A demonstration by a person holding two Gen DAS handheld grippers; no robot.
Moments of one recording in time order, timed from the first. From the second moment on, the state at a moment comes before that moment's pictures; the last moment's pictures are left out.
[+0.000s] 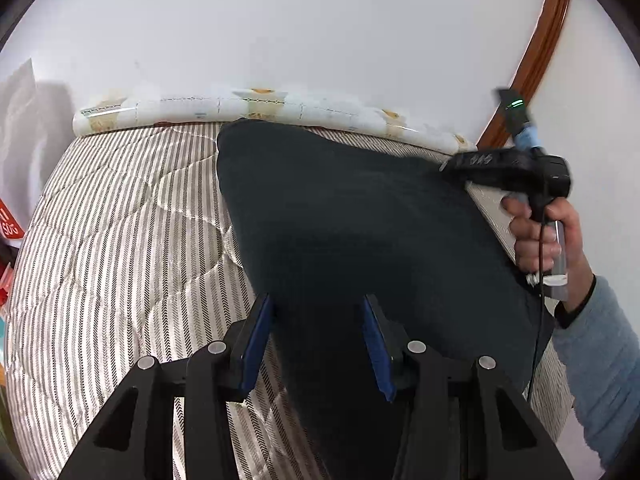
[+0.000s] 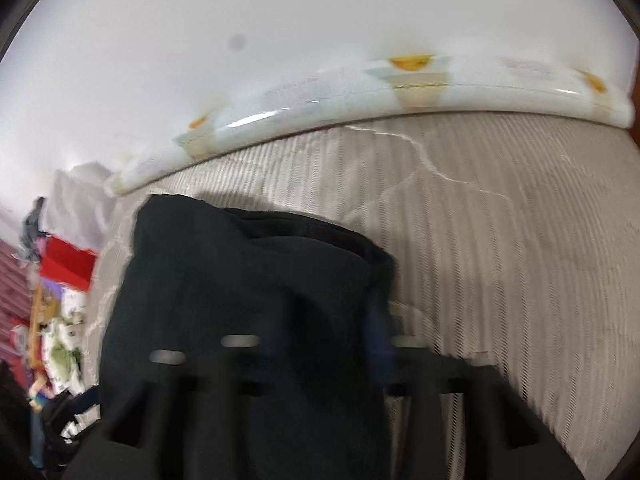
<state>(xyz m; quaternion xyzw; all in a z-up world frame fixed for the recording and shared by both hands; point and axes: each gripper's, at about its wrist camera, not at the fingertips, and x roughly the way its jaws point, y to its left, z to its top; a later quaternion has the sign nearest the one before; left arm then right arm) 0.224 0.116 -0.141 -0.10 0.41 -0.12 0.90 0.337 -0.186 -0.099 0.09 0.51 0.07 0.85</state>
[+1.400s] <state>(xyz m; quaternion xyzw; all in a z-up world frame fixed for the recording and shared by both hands) 0.151 0.083 -0.107 -0.11 0.41 -0.06 0.90 0.131 -0.234 -0.080 0.13 0.39 0.00 0.91</state>
